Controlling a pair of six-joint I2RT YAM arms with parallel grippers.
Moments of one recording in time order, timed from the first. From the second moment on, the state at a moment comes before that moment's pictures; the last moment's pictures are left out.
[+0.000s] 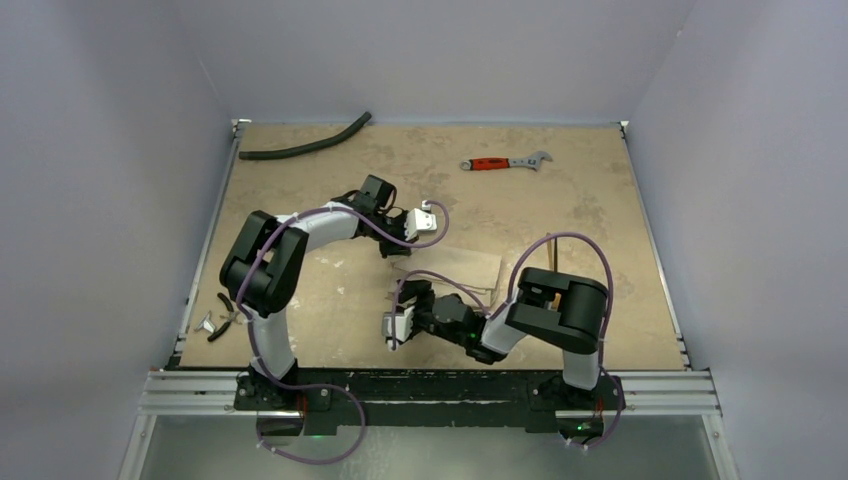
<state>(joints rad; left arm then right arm) -0.47 1.90 1.16 -0.34 0.60 0.83 1.17 1.88 0.49 1.11 0.08 -0.83</state>
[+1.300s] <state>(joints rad) -0.44 1.86 1.10 -0.35 0.60 0.87 1.28 1.94 0.76 0.73 0.40 -0.74</state>
